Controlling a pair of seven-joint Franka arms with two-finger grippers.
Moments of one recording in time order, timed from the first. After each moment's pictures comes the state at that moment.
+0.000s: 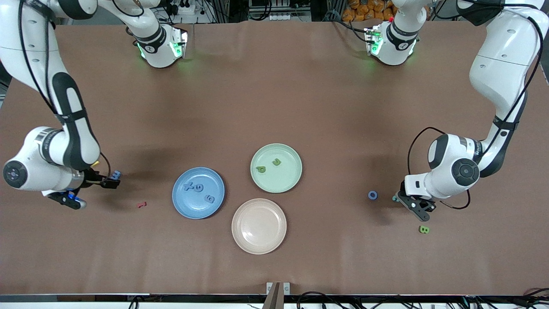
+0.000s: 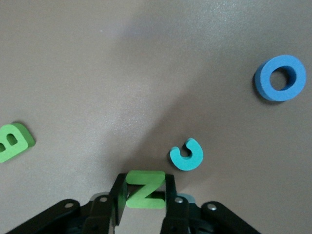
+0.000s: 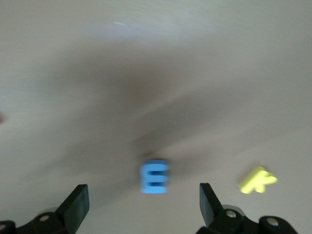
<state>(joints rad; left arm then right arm) 0.26 0.75 -0.37 -1.71 0.39 2.43 0.57 -0.08 0.62 -0.14 -1.73 0.10 2.12 0.15</state>
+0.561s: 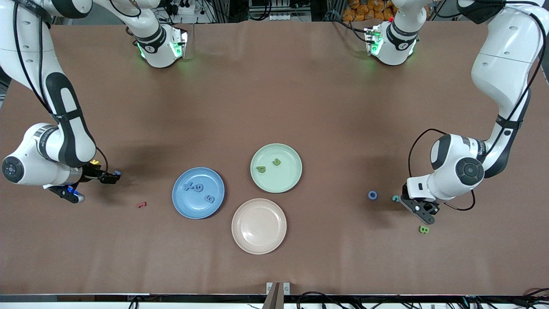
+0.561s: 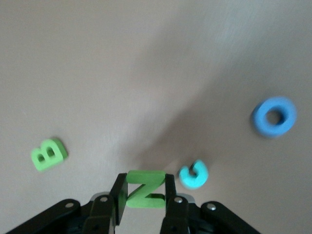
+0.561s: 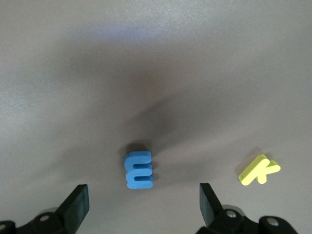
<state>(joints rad) 0.26 0.74 -0.39 -1.68 0.39 2.44 0.52 -0.12 0.62 -0.12 -1.78 0.13 2.13 0.15</state>
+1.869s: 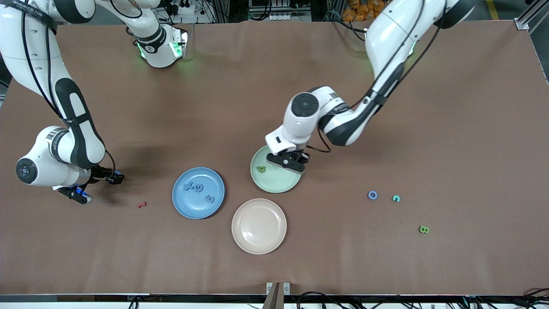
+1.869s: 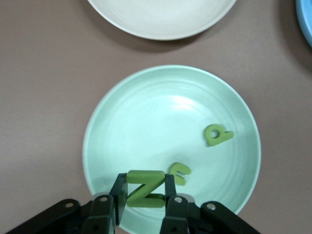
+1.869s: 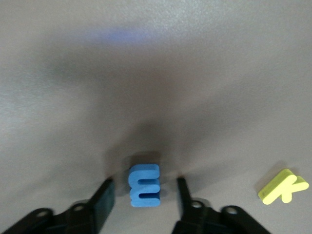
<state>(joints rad) -0.39 0.72 -0.43 -1.60 0.39 2.41 -0.63 -0.11 0.65 -0.12 -1.80 0.13 2.19 0.15</state>
